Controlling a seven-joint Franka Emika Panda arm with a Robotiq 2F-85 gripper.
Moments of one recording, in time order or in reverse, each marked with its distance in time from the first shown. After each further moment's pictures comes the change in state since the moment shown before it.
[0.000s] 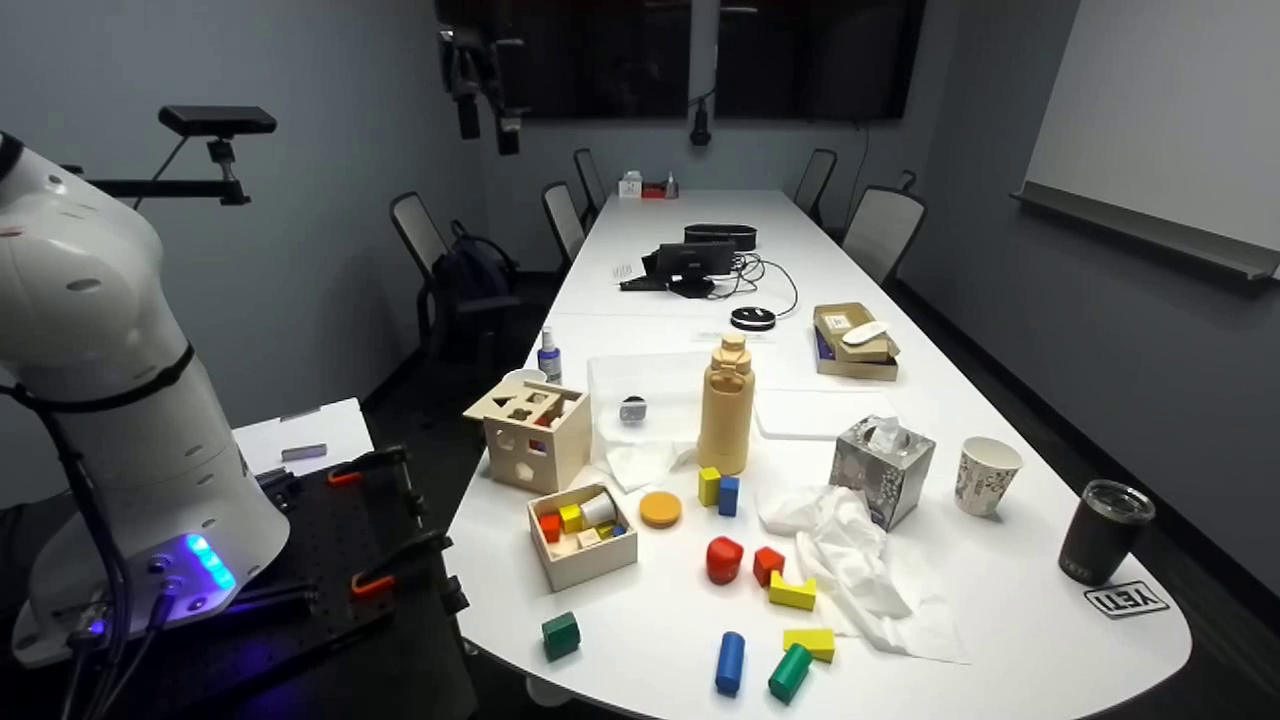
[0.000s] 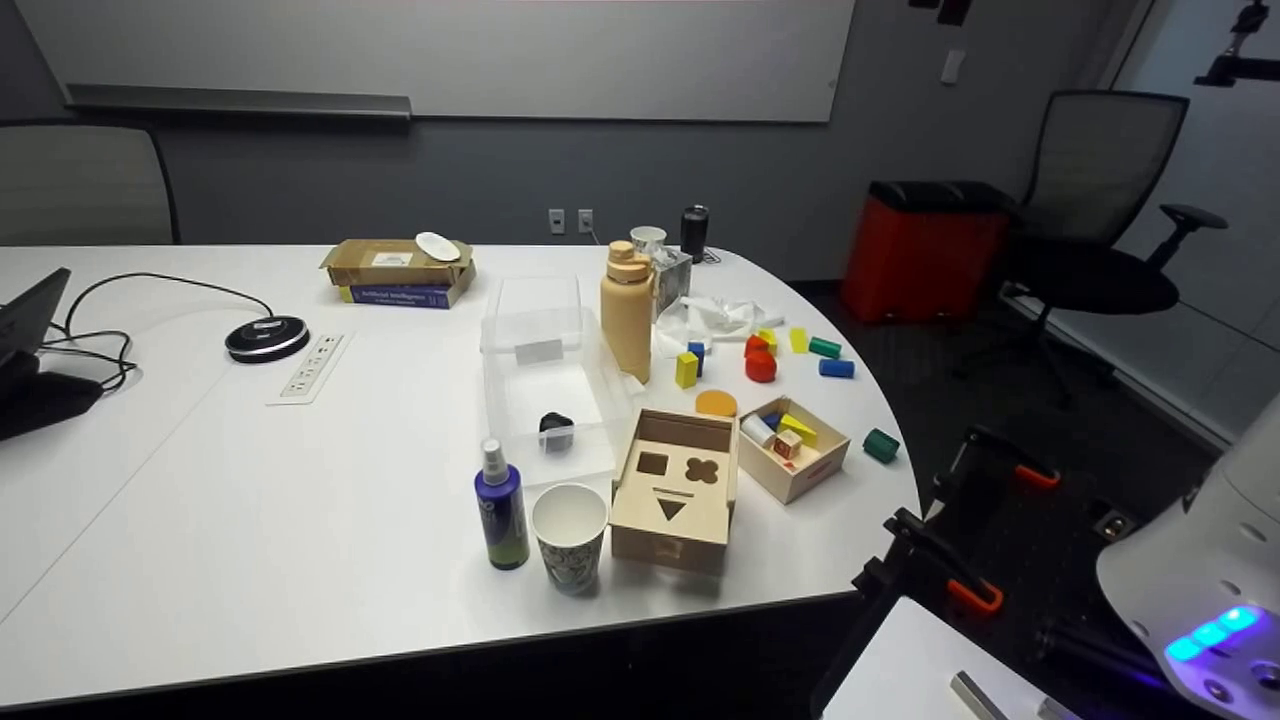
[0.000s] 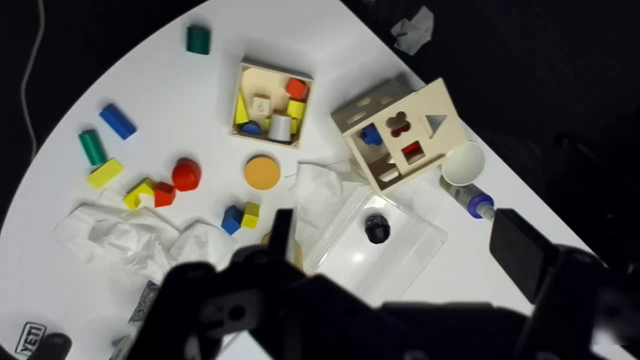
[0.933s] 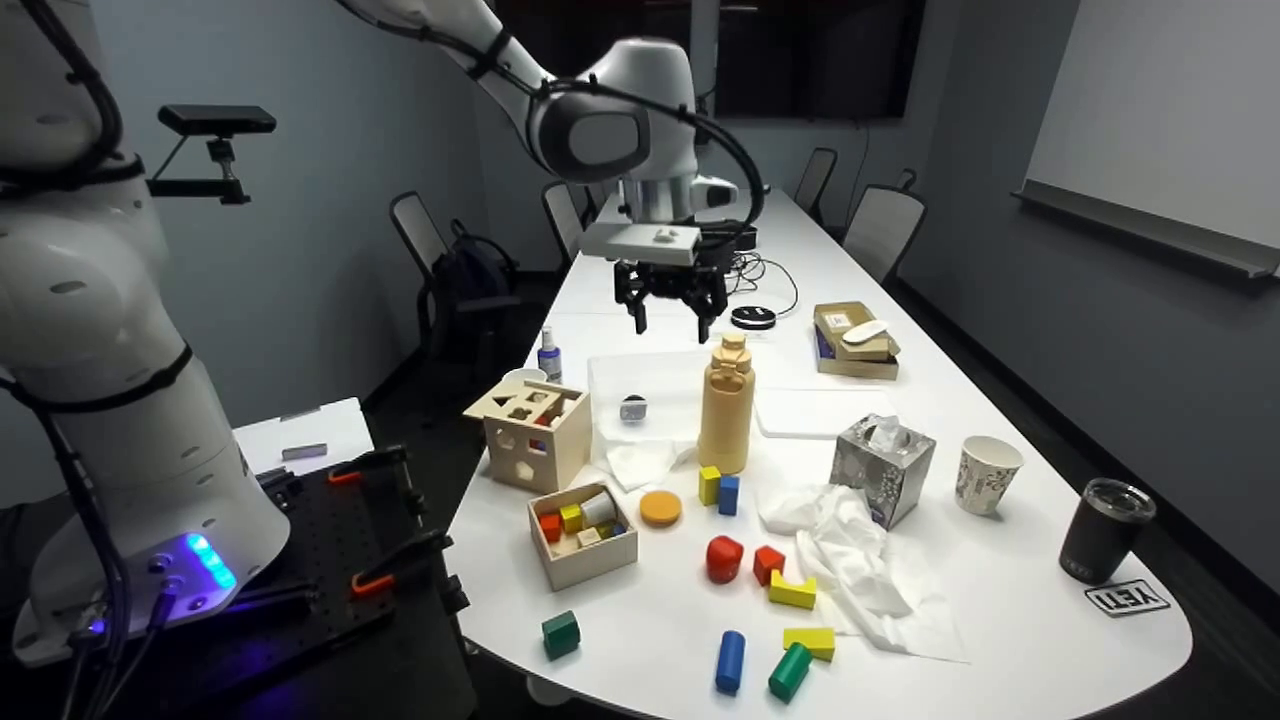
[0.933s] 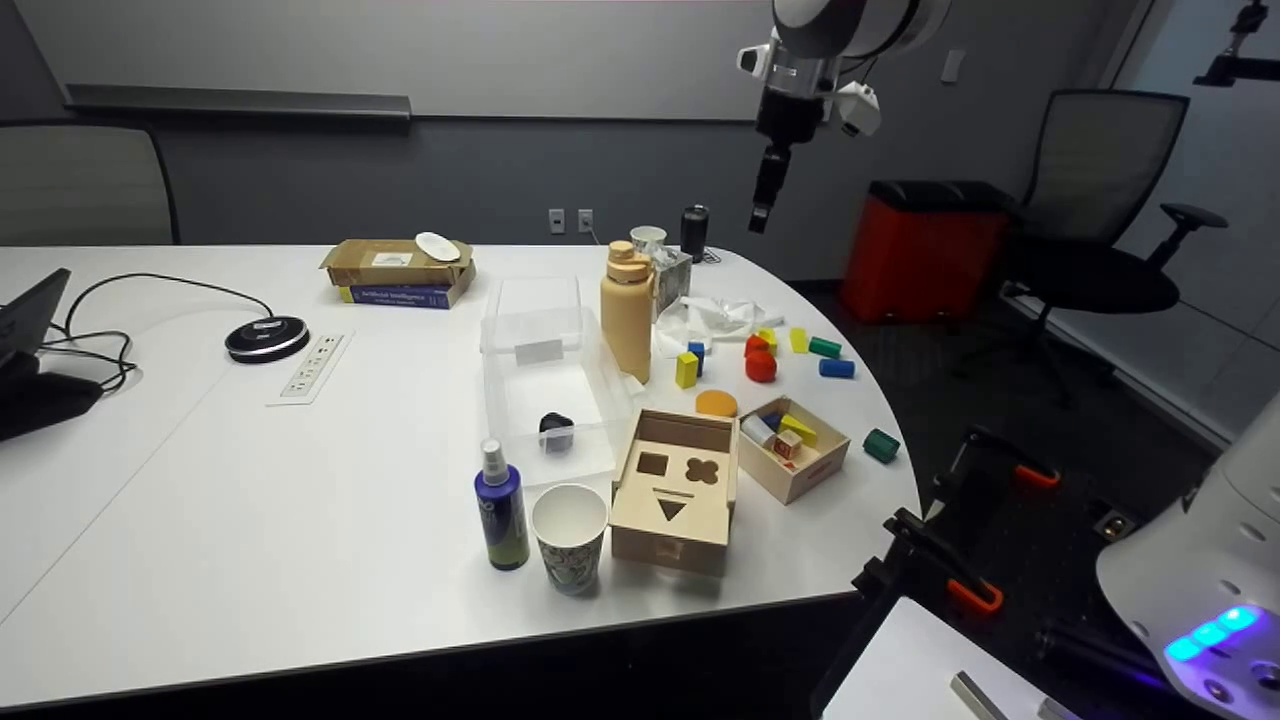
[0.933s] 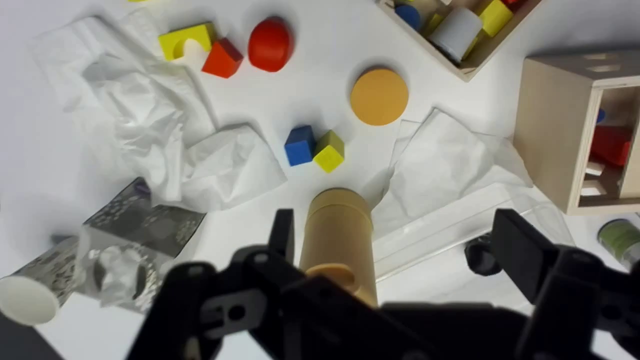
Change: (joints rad) arm -0.066 0.744 -0.045 0.059 0.024 0.774 -0.579
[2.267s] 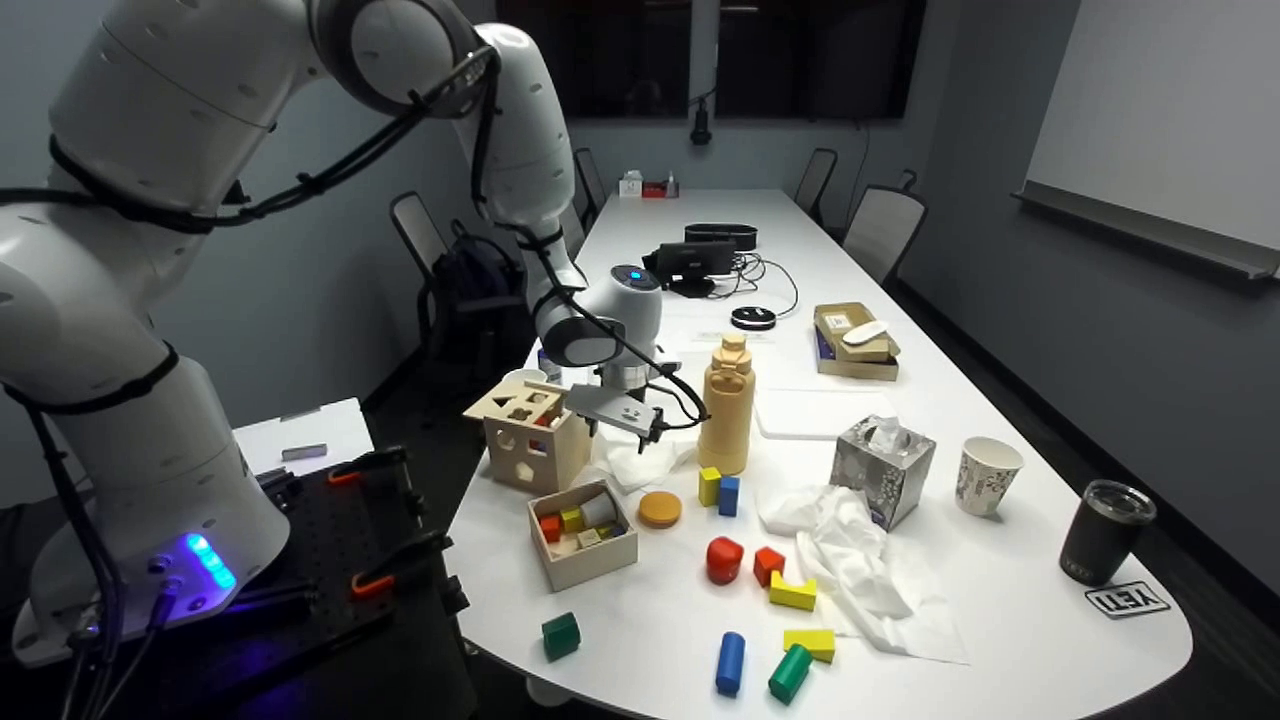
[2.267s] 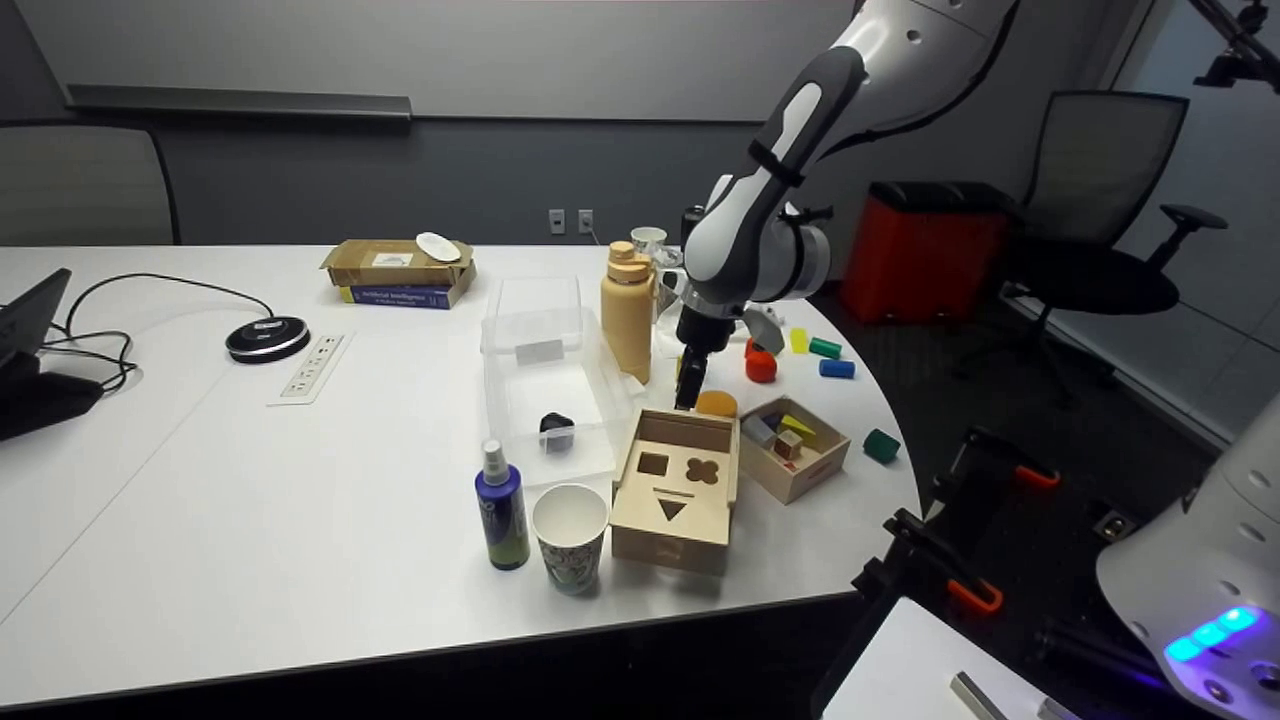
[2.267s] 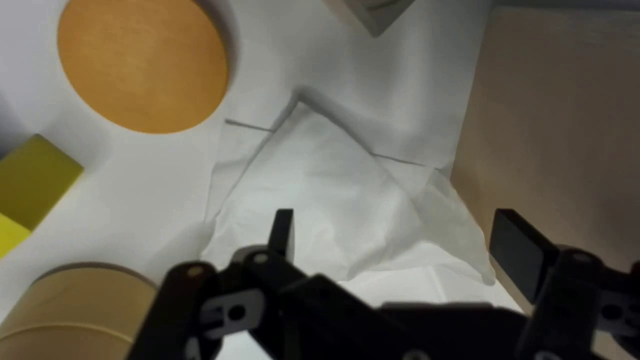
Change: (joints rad) arm -0.288 0.641 0.473 0.111 0.076 0.410 -0.115
